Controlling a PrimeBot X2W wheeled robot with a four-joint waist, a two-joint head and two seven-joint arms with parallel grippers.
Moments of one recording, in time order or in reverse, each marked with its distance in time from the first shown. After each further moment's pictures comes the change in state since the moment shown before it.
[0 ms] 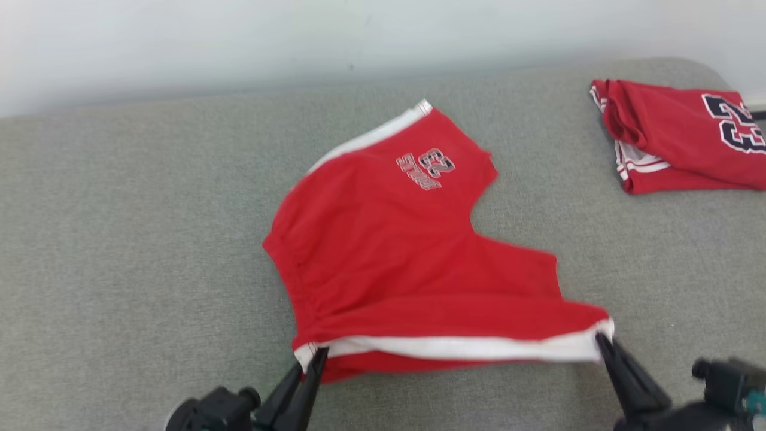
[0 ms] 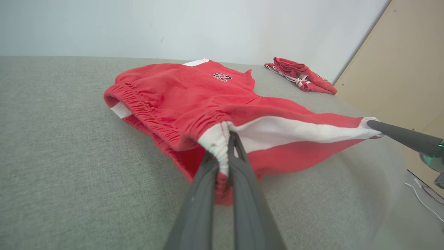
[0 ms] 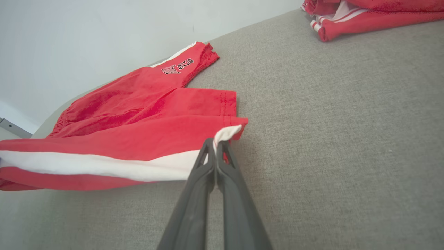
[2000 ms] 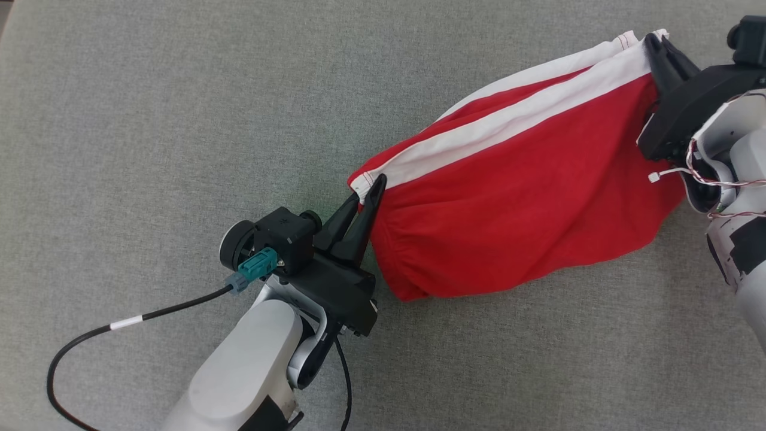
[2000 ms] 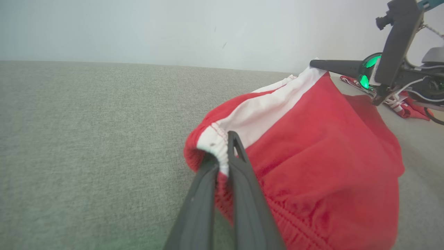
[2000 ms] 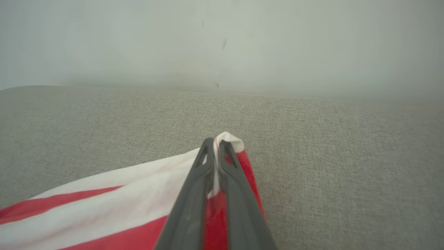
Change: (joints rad) left arm -0.485 -0.297 0.084 0.416 0.109 -0.167 0.000; right arm -1.048 0.036 0.136 0.769 -0.133 0.000 0.128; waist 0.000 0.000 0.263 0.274
